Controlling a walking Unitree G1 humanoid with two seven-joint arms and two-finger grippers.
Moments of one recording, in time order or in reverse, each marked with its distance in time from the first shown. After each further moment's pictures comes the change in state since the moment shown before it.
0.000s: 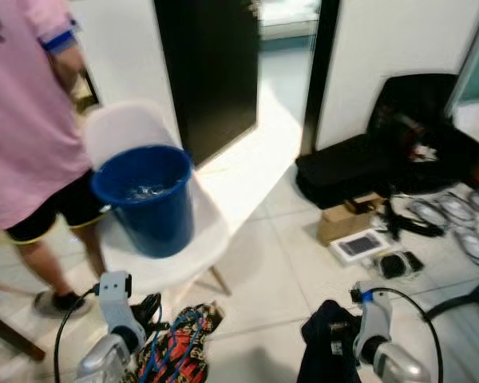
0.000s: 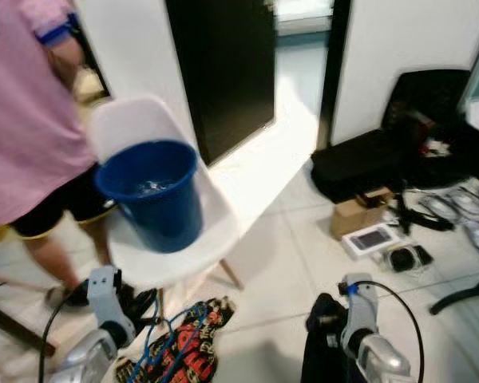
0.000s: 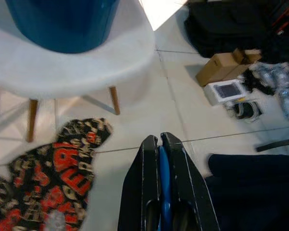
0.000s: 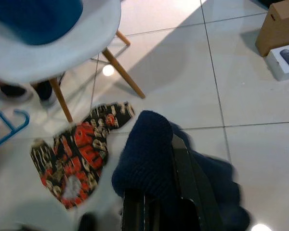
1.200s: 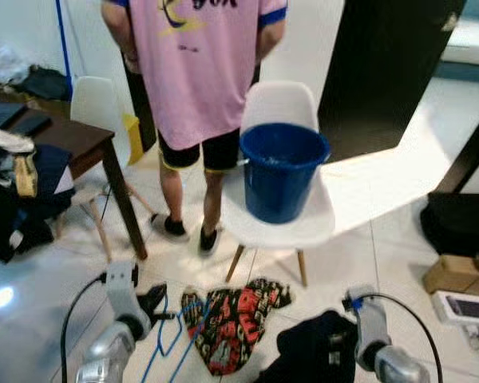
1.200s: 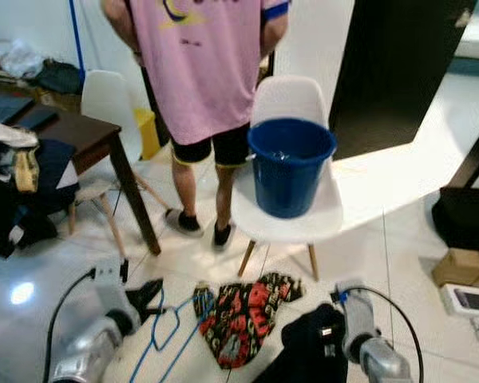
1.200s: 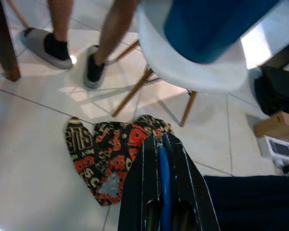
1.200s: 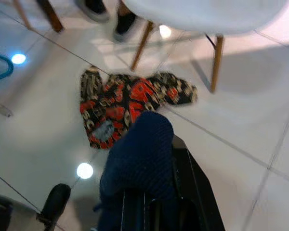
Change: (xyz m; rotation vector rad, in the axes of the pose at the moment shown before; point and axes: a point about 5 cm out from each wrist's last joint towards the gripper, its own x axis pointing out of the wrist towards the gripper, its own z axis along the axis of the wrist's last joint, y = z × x) left arm 0.007 0.000 0.010 0.030 -0.025 -0.014; right arm 0.003 0.005 -0.005 -0.162 0.054 0.018
